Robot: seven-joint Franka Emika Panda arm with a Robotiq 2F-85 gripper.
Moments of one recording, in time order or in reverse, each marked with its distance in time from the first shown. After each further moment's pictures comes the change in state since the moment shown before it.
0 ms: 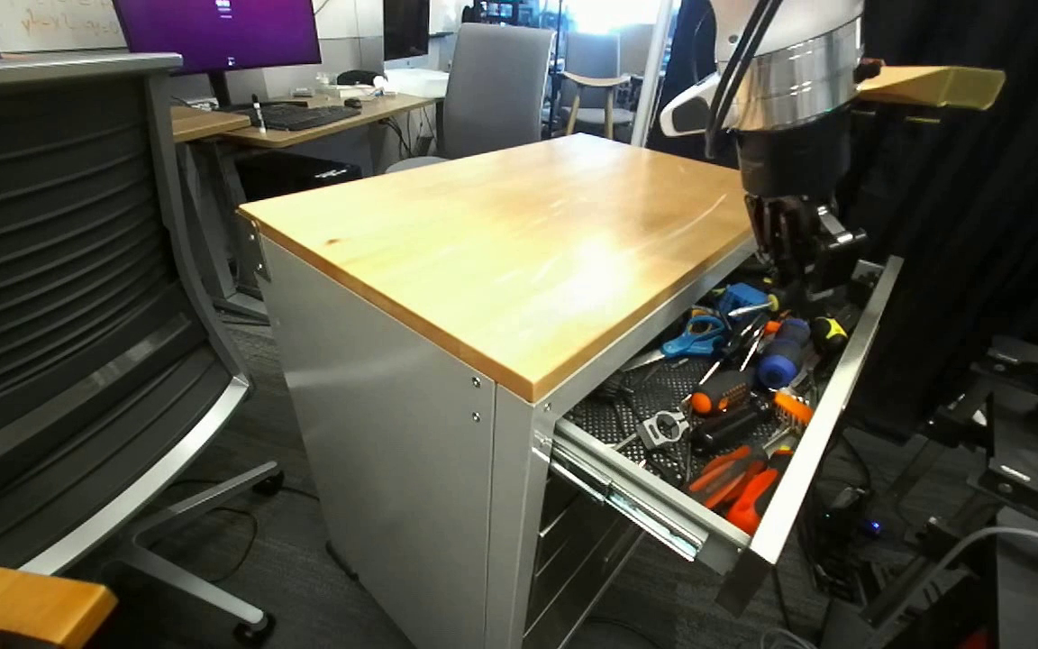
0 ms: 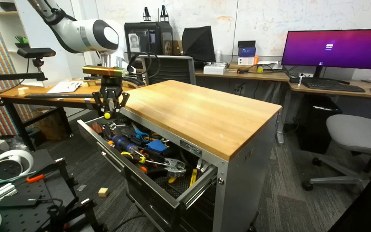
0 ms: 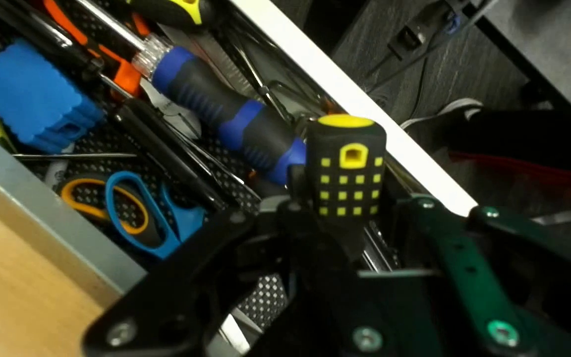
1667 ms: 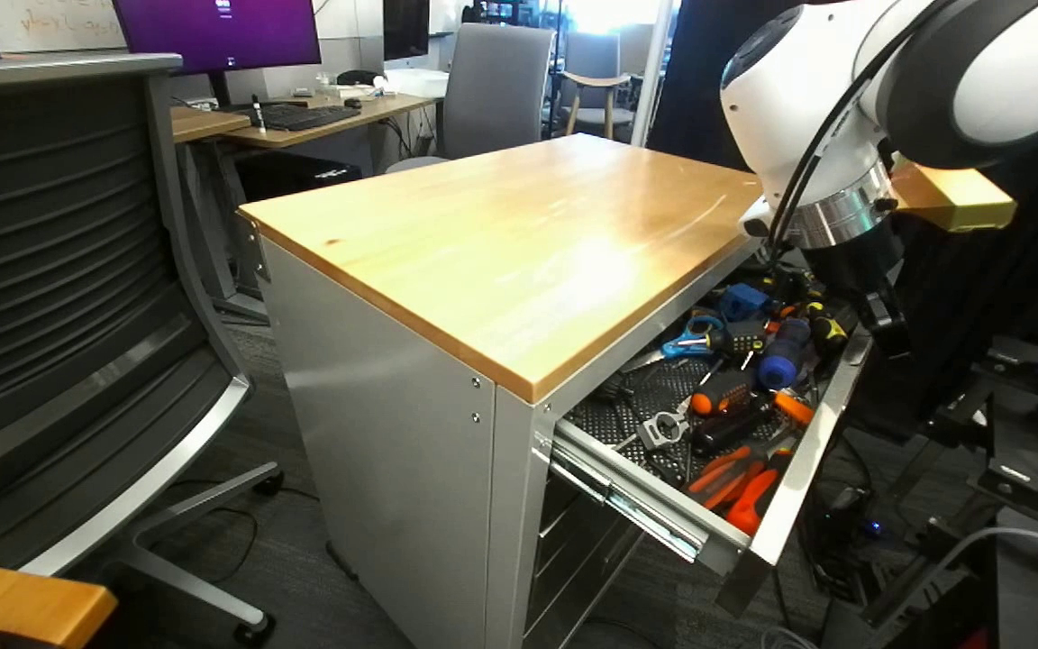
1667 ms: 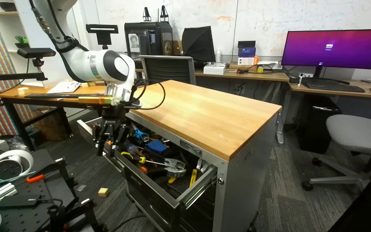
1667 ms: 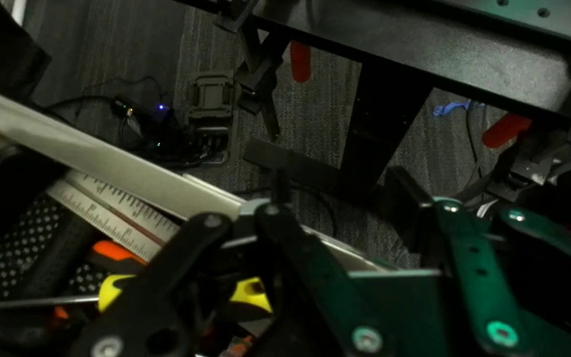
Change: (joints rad) arm -0.075 0.118 -0.084 -0.133 -0.128 -0.035 0.353
